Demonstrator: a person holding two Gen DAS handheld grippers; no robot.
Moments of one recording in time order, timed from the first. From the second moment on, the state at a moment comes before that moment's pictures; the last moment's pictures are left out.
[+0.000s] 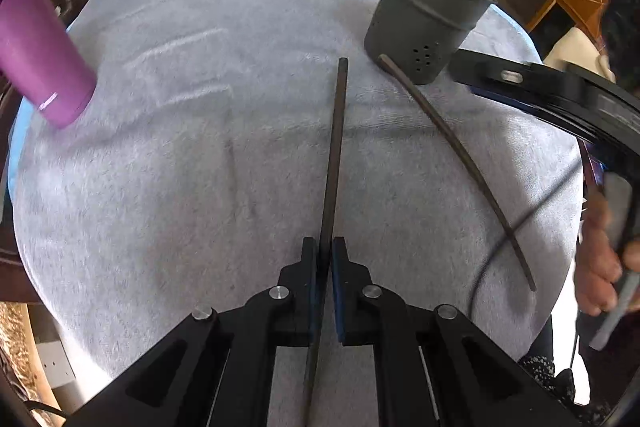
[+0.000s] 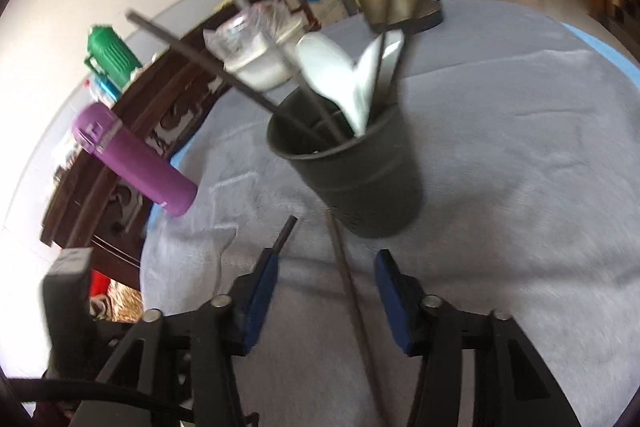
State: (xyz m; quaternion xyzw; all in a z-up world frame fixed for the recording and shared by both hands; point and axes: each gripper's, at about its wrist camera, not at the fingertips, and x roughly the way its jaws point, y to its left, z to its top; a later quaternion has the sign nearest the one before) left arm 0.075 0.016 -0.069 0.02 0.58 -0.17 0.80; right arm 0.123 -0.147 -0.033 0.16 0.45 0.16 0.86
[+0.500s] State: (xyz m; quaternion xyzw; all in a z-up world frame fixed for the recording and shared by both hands) left arm 0.122 0.021 -0.040 0.02 0.55 -0.19 0.81; right arm 0.138 -0.130 -0.068 0.11 0.50 0.12 0.85
